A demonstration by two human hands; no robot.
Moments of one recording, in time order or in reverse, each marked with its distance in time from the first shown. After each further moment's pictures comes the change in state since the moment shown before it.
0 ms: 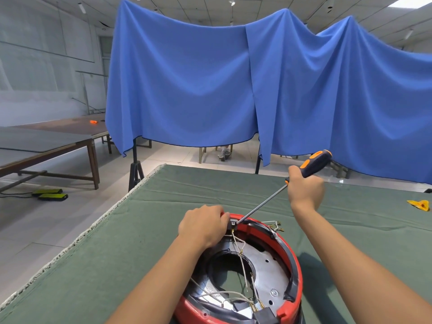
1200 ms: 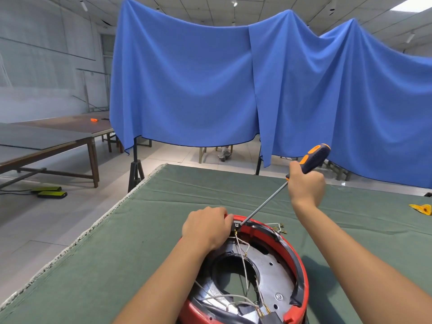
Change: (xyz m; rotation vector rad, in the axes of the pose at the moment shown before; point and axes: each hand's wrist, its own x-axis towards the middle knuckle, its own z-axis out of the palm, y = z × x) left_hand 0.001 0.000 0.001 0.007 -0.010 -0.020; right_hand 0.004 -0.007 0.010 -0.060 -0.015 -0.047
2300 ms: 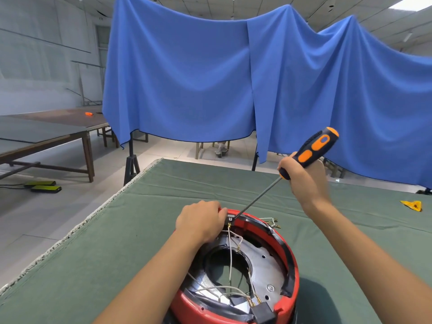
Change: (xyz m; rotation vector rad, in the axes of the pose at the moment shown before) left_hand 0.000 -0.002 0.000 -0.005 0.015 0.002; right_hand -0.022 -0.027 -0.041 0.134 -0.422 -0.393
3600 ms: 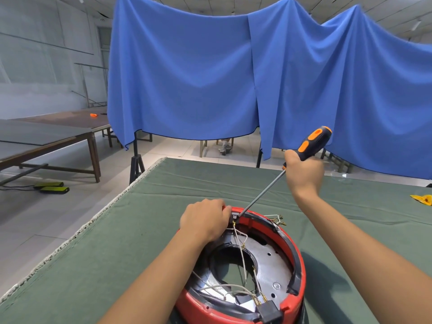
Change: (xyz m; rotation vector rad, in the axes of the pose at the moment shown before) left_hand 0.000 0.002 -0.001 0.017 0.005 -0.001; right_hand 0.022 0.029 0.024 -0.066 0.323 0.255
